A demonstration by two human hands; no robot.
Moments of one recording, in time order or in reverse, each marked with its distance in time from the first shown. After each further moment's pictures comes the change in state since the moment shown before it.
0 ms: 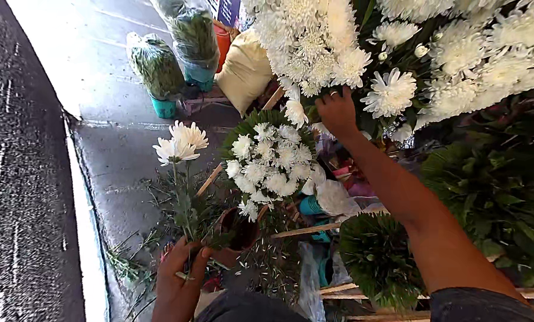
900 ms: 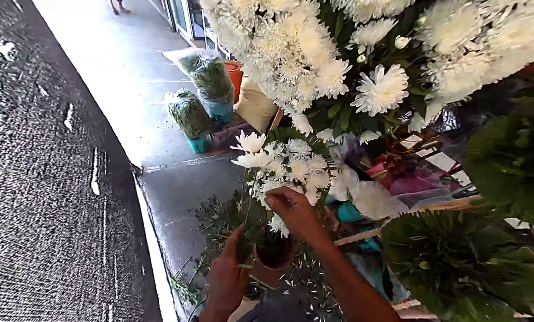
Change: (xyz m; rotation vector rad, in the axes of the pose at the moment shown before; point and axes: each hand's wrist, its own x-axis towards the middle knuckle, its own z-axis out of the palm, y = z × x) left_hand 0.035 0.017 0.035 0.515 -0.126 0.228; right_hand -0.123 -0.204 -0.098 1.873 -0.066 0.493
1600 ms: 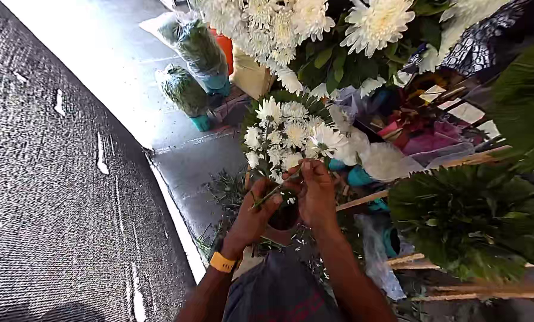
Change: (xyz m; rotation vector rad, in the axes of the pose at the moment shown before) left_hand 0.062 0.054 0.033 -0.613 -0.403 -0.081; right_hand -0.052 0.012 -0.009 0.819 0.500 0.007
